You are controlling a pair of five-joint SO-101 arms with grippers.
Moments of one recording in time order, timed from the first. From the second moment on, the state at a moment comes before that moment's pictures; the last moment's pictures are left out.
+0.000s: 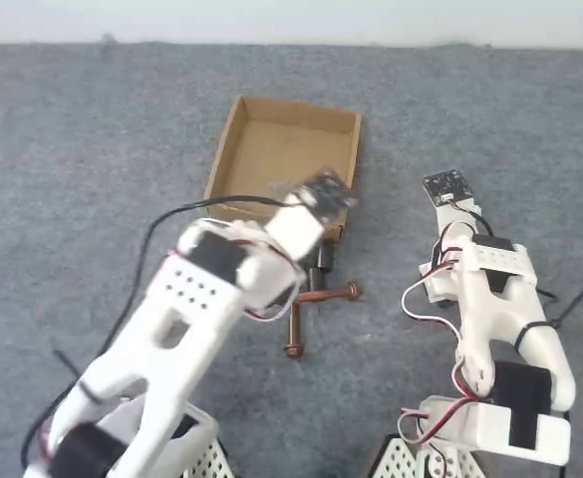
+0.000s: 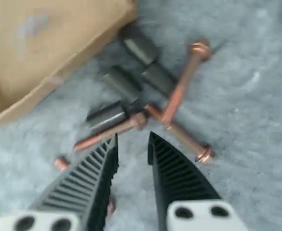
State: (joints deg) left arm 24.9 -25.3 38.5 71.9 -17.5; right arm 6.9 -6.3 47.3 44.7 24.9
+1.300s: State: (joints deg) left arm 33.7 15.3 21.0 56.6 -34.3; right arm 11.3 -6.2 47.0 42.6 19.1
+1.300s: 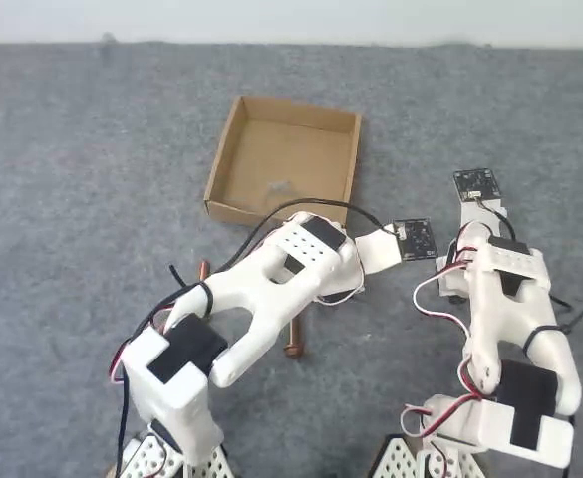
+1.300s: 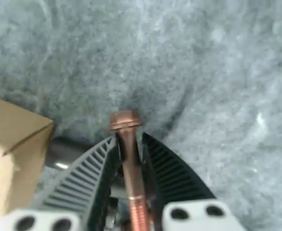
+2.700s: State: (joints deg) left arm 34.9 1.8 25.4 63.2 -4.1; right arm 11.3 -6.2 47.0 42.6 18.9
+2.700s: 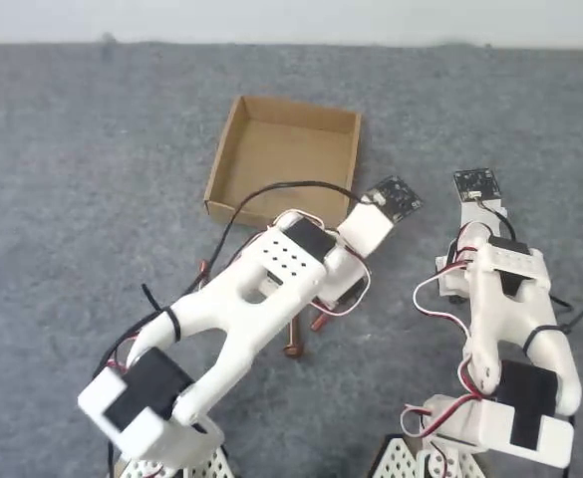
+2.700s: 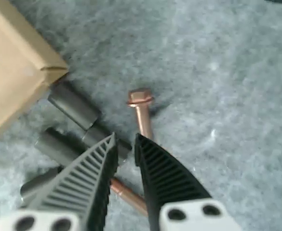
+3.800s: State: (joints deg) left arm 36.2 28.9 3.6 67.9 1.2; right arm 11.3 -6.2 47.0 42.6 18.9
